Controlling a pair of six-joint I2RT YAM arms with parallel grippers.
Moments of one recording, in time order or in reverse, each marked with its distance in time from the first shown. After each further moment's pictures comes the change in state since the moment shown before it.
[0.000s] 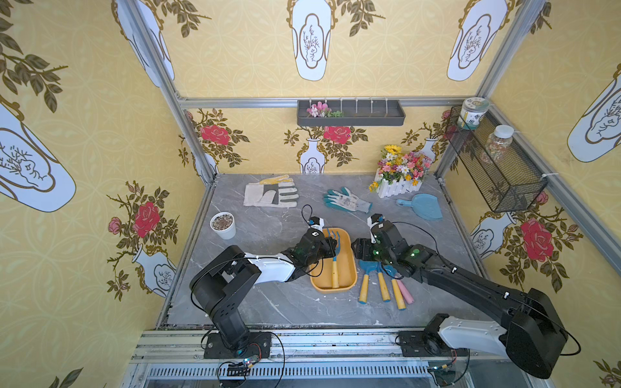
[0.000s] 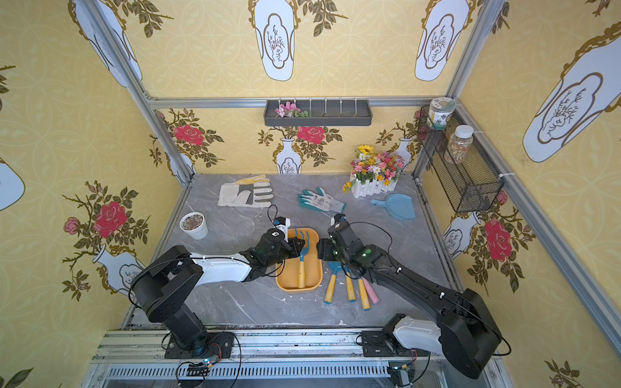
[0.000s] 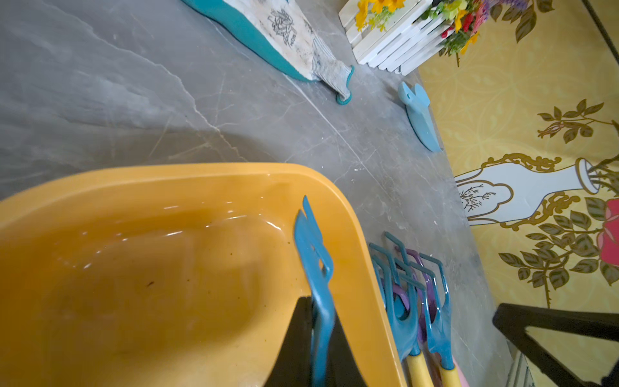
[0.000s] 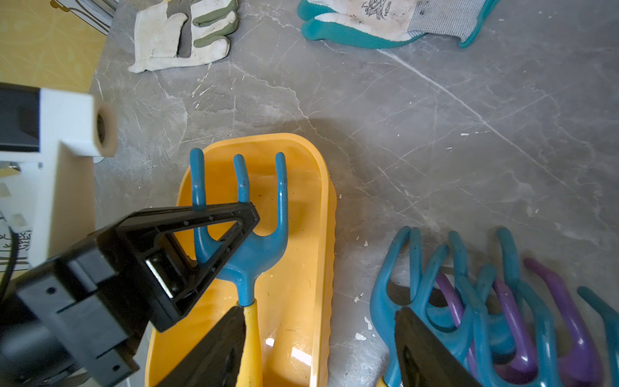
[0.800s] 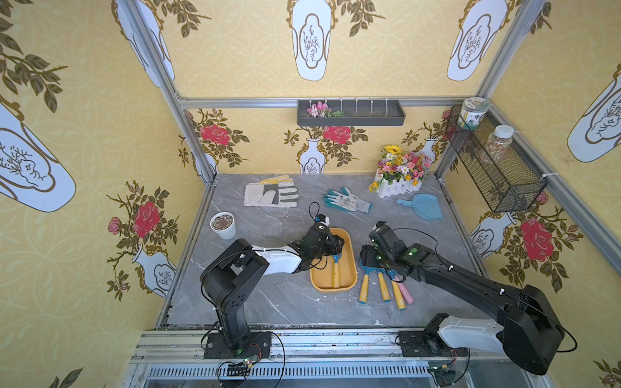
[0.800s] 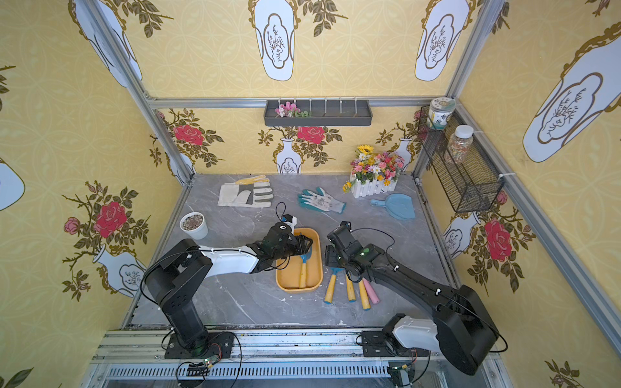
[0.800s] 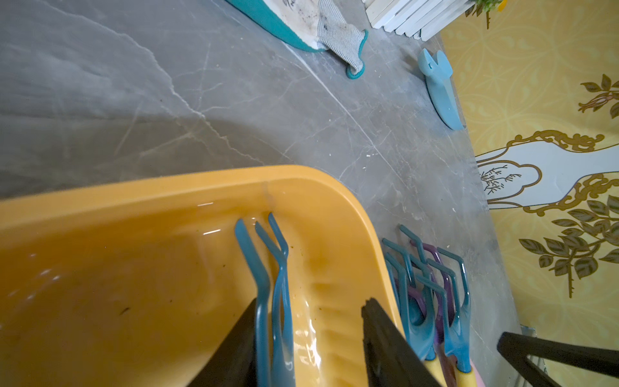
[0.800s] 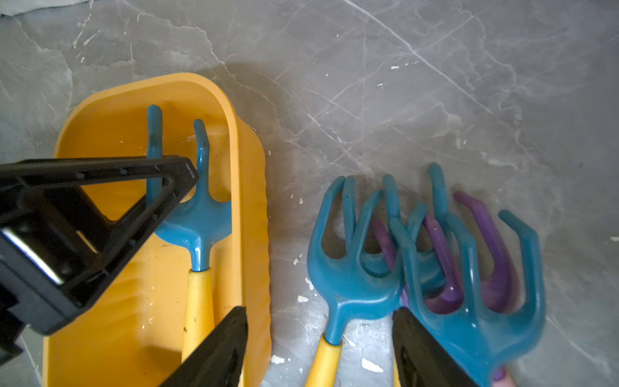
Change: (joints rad) left arm 0.017 0.059 0.130 -0.156 0.050 0.040; right arm -0.005 0.025 0.013 -0.207 0.071 0.048
